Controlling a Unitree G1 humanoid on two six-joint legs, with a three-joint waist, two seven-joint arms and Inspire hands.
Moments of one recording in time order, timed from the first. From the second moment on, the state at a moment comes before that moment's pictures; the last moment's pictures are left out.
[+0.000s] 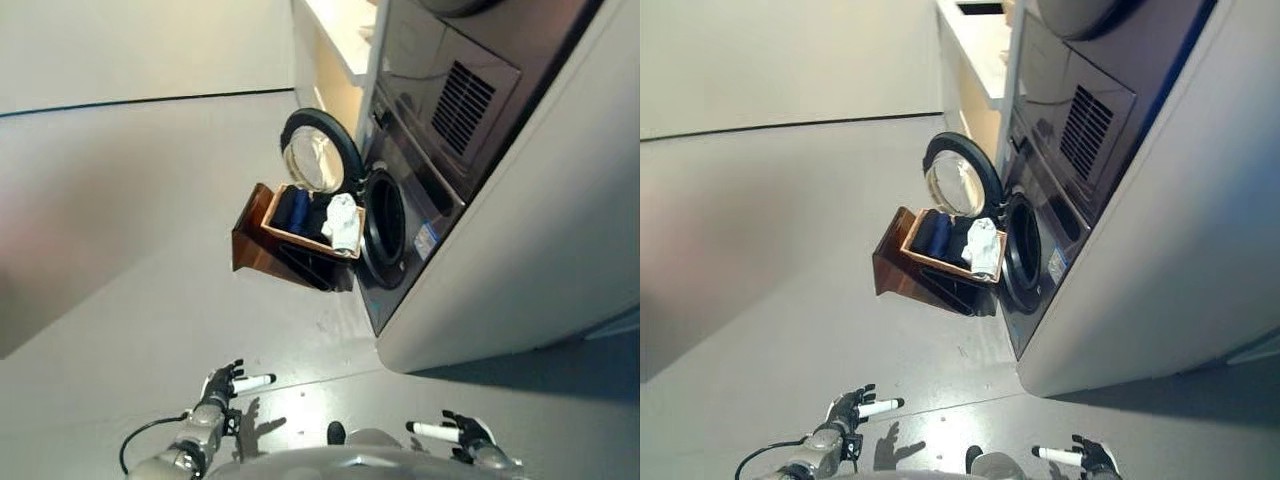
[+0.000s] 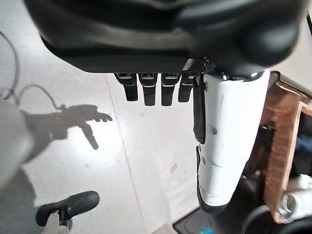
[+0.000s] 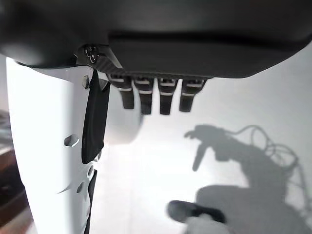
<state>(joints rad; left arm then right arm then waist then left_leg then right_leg) -0.14 0.17 -0.22 1.23 -0.21 -0.11 0.11 -0.06 -0.31 0.19 1.28 0.21 -0.07 -0.07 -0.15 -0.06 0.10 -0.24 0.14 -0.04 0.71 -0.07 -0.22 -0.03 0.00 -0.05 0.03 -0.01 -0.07</state>
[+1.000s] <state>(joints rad) -0.04 0.27 -0.26 1.24 -0.15 -0.11 0.09 -0.02 -0.24 0.11 1.34 0.18 -0.09 -0.04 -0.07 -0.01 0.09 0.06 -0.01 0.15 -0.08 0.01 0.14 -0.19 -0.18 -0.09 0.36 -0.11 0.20</state>
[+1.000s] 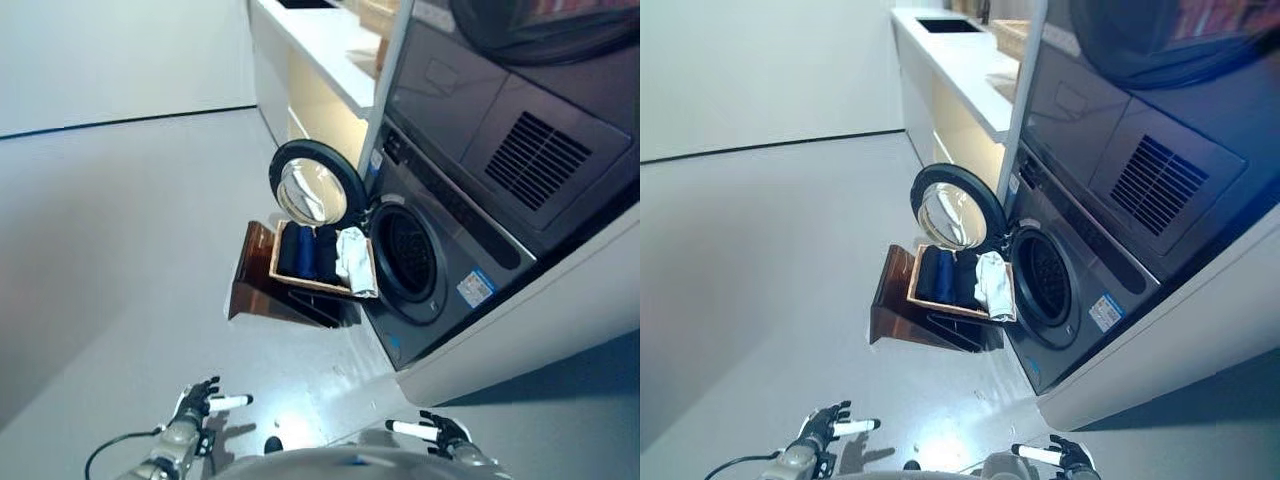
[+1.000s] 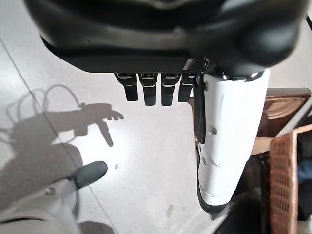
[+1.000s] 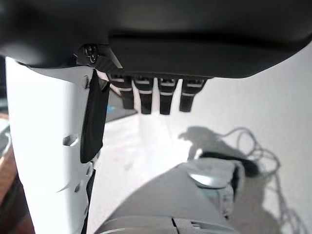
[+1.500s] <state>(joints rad) -0.01 0.20 -0.28 1.20 -0.13 -0.11 0.08 0.04 -0.31 0.06 1.35 0.18 -0.06 -0.06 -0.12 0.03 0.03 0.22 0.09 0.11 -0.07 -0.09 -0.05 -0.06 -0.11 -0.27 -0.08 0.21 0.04</state>
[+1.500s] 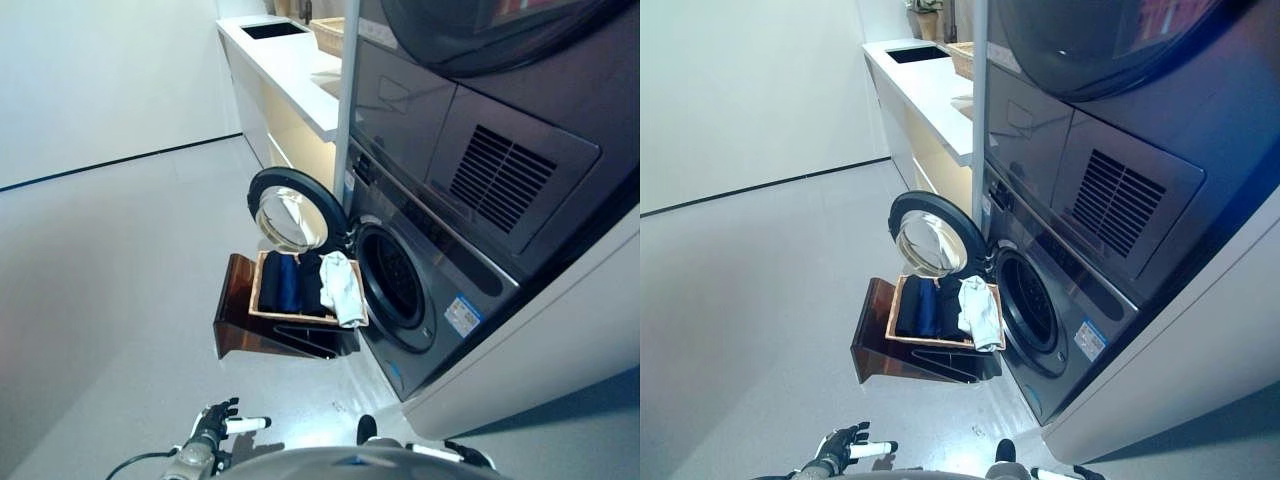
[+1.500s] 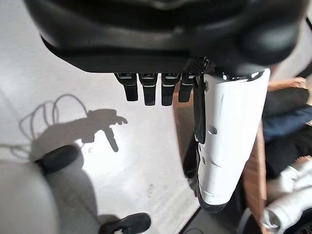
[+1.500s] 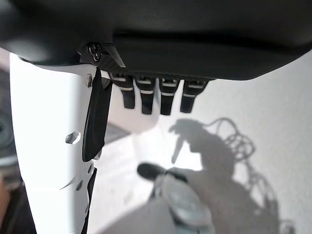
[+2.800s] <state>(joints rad) -0.07 0.32 -0.23 0.99 -0.19 -0.14 0.17 -0.05 -0.23 0.20 1.23 0.23 -0.07 -0.04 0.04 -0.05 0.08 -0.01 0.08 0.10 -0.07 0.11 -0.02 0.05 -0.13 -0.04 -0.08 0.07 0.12</state>
